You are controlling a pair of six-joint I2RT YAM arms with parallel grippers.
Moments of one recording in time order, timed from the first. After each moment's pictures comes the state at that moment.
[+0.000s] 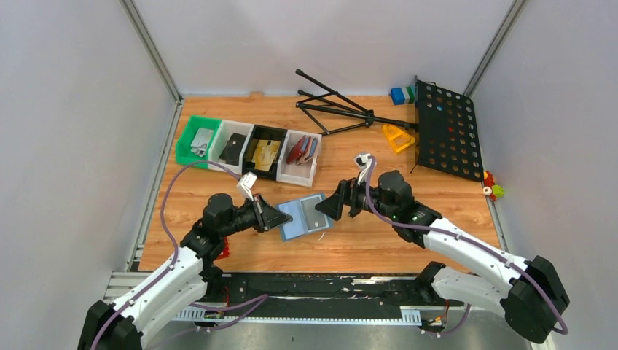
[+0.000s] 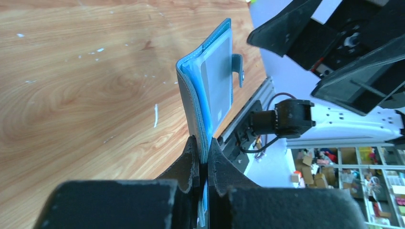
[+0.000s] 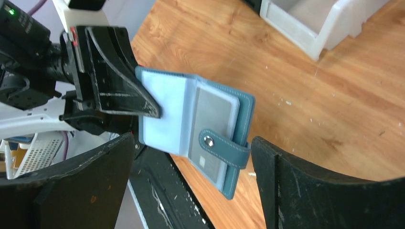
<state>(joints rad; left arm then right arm) -0.50 0.66 0.26 0.10 0.50 -0.85 0.75 1.03 0.60 0.15 -0.32 0.59</state>
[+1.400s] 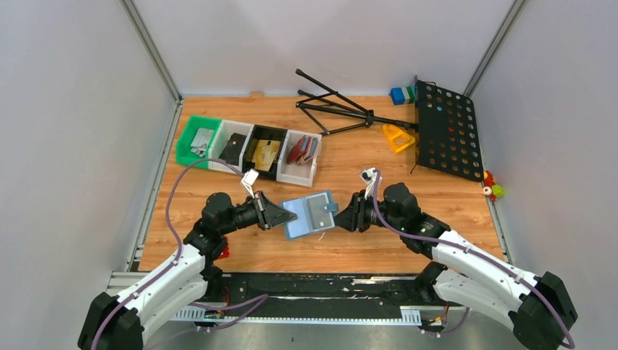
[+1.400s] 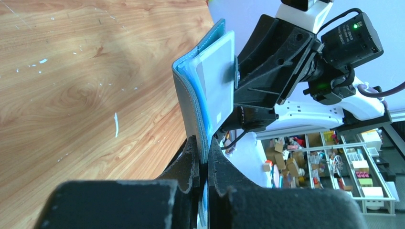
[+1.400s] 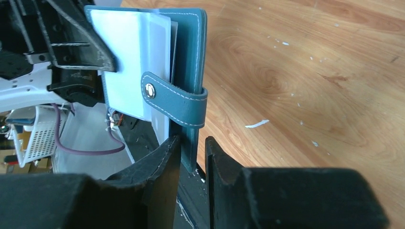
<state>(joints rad) -0.50 0.73 0.24 0.34 0.62 -0.98 0.75 0.88 0.47 0.00 -0.35 0.64</state>
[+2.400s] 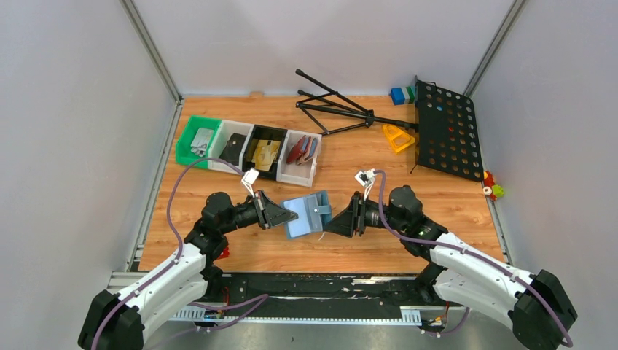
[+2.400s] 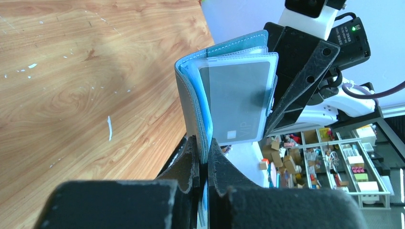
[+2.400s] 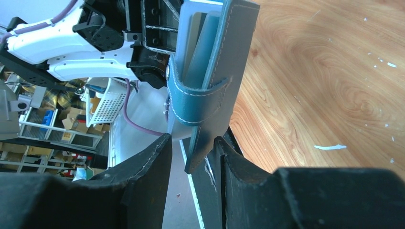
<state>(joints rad) -0.50 0.74 0.24 0.39 0.64 -1.00 0.74 0.88 0.40 0.30 -0.61 0.76</state>
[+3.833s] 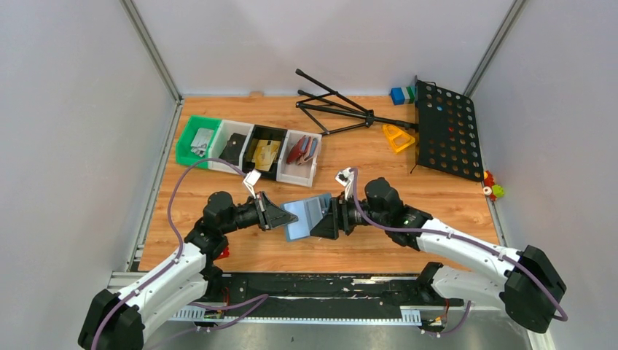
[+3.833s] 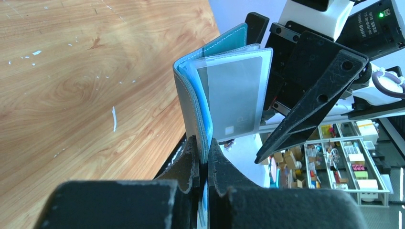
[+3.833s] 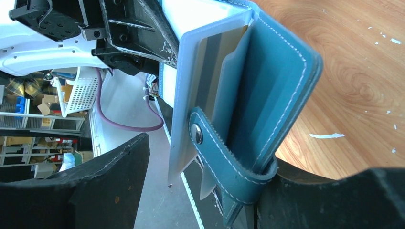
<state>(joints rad) -0.50 0.75 0.24 0.34 0.65 -0.98 0.85 1.06 0.57 0.10 -0.52 0.68</state>
